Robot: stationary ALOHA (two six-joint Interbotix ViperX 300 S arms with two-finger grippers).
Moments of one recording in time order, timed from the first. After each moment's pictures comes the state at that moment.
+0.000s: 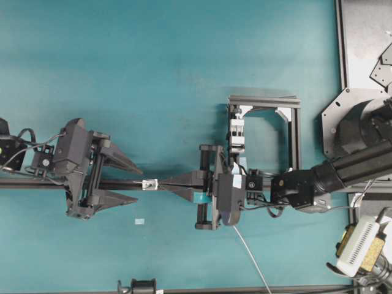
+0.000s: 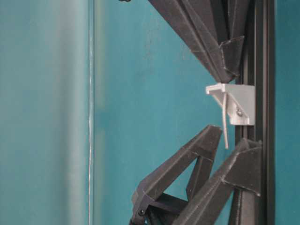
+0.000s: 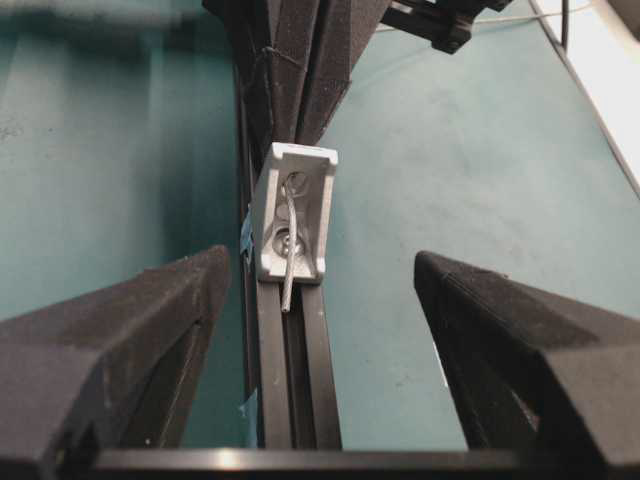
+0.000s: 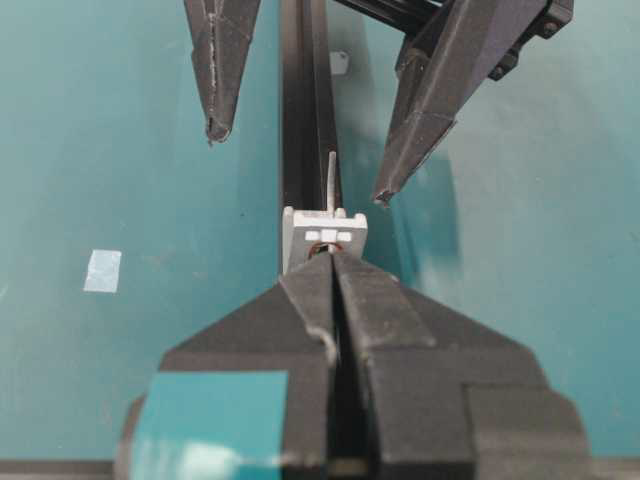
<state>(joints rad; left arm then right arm) -0.27 0.33 0.85 -0.06 -0.94 -0.27 0.49 0.32 0.84 0.70 -0.97 -0.21</state>
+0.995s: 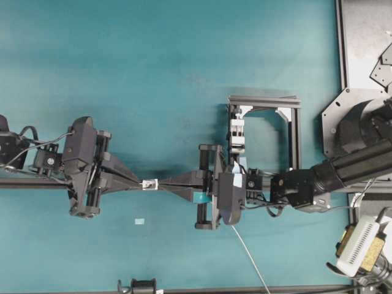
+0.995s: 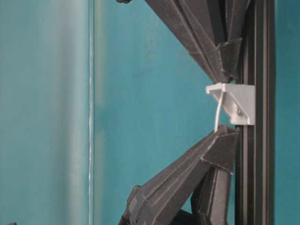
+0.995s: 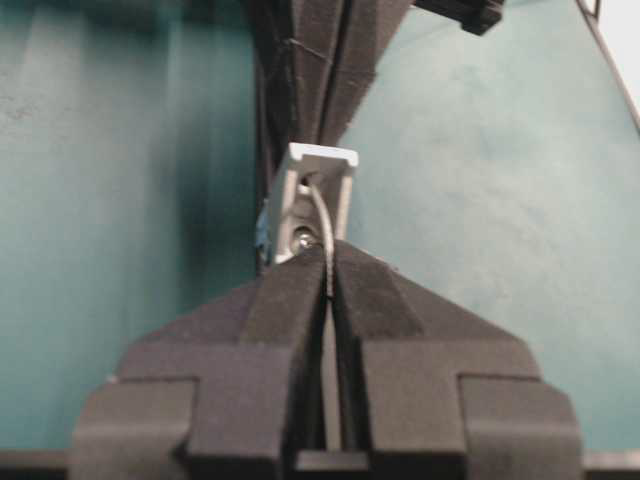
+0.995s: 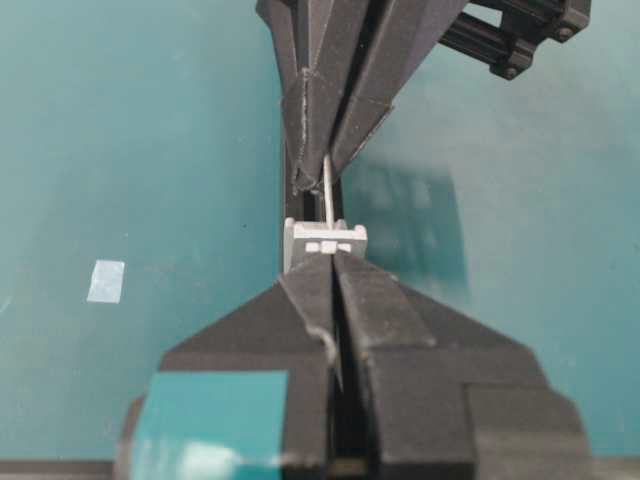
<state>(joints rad) -0.26 0.27 0.82 -0.06 -0.77 -0.27 0.48 0.32 0.84 0.70 -0.97 -0.20</state>
